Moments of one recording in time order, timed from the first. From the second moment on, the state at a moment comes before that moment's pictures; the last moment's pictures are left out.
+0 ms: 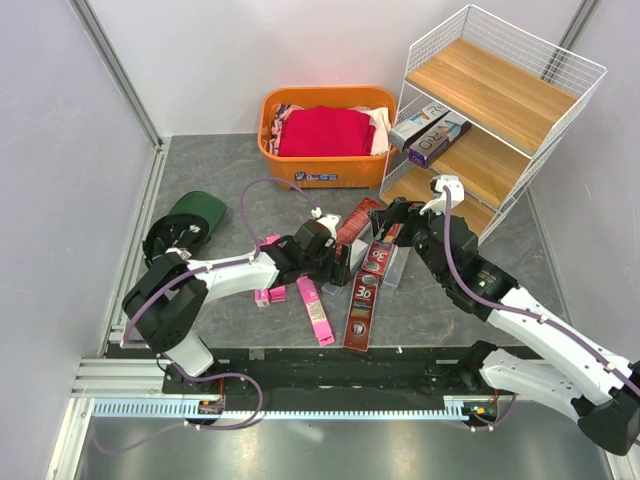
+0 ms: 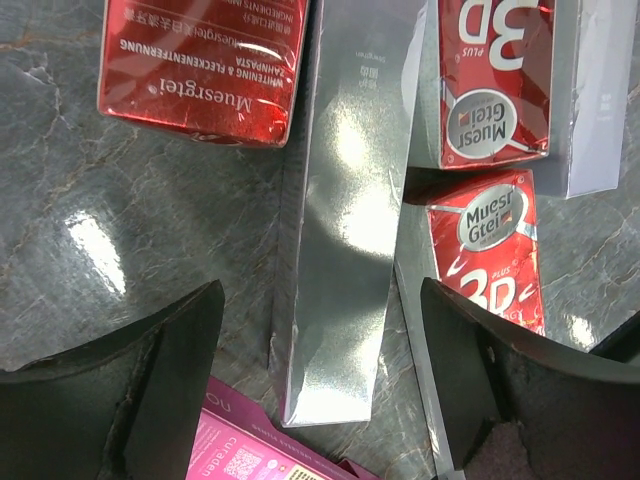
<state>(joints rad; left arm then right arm) -0.82 1.61 0.87 -0.06 0.03 -0.48 0.73 0.92 0.81 -0.06 0.38 0.51</state>
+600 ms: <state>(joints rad) -0.82 1.62 0.87 -0.05 0.00 -0.48 0.73 0.61 0.82 -0.10 0.55 0.51</state>
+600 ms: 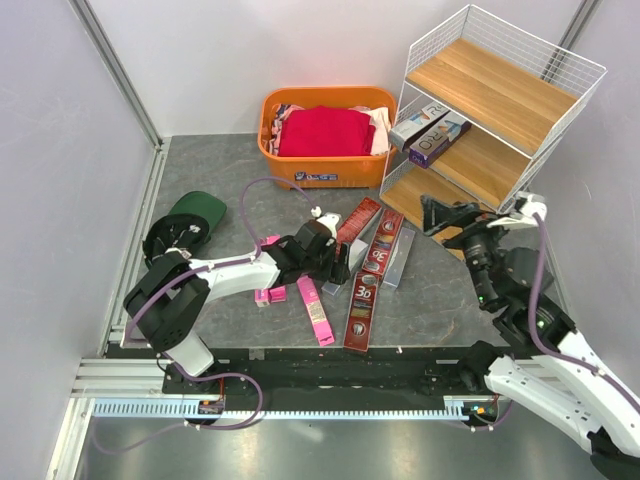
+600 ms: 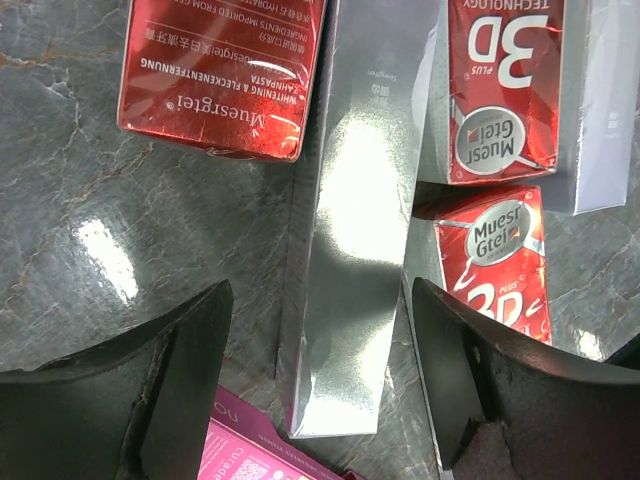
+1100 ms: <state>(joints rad) -0.84 1.68 0.90 -0.05 -0.03 -0.48 0.73 0.54 0.86 -0.10 0.66 0.47</state>
